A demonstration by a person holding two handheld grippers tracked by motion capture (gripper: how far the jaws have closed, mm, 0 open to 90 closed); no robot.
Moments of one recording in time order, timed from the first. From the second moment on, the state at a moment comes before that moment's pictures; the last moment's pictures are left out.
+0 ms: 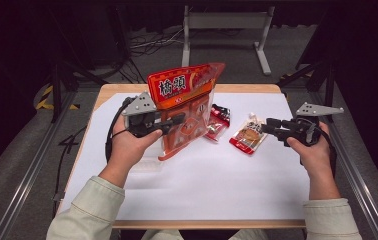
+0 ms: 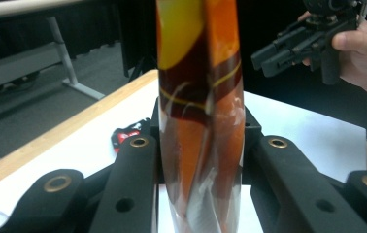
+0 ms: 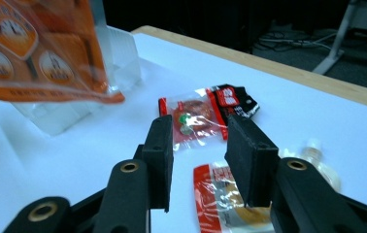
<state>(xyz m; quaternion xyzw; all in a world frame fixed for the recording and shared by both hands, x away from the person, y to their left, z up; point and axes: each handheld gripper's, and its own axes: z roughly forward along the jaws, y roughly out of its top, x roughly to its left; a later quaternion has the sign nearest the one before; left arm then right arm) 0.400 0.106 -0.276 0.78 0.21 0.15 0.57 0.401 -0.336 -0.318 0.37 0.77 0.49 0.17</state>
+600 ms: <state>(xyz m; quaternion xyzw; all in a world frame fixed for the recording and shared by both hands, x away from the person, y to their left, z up) 0.430 0.138 -0.259 0.77 0.22 0.18 0.57 0.399 -0.345 -0.319 0.38 0.76 0.49 0.18</state>
